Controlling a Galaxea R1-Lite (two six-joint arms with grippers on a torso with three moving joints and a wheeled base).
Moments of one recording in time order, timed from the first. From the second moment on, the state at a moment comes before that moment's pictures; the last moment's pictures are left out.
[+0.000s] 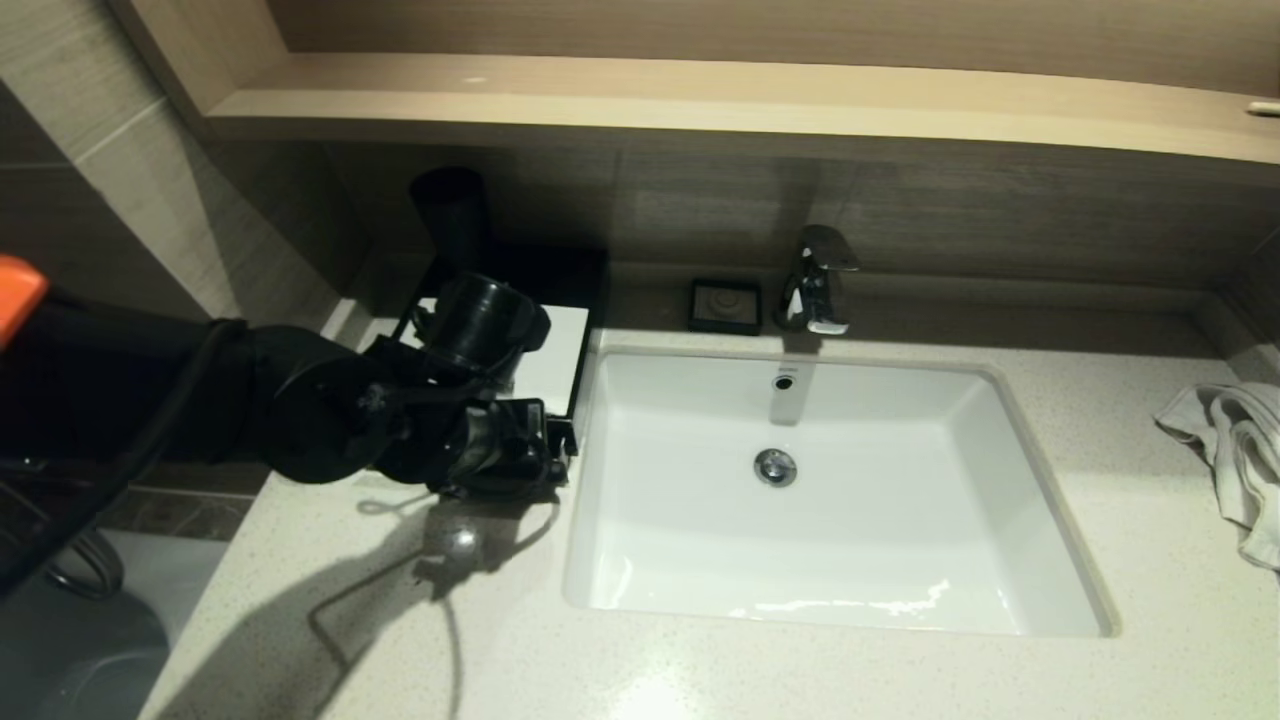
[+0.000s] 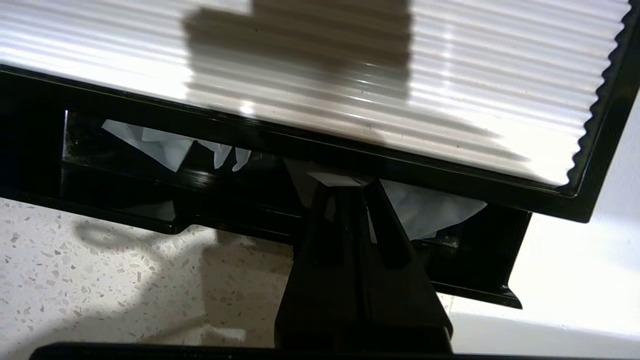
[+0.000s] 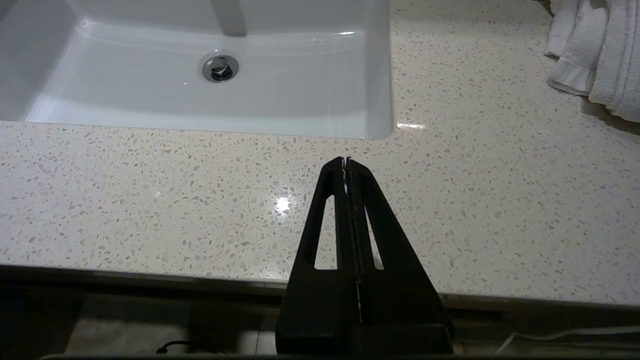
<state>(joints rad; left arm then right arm) -0.57 1.85 -1.26 0.12 0.47 -0.43 0.00 0.00 0.00 0.00 0.00 0.00</state>
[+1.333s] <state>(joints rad) -0.58 1.80 -1.24 0.08 0.49 -0.44 0.00 0.00 0.00 0.00 0.00 0.00</state>
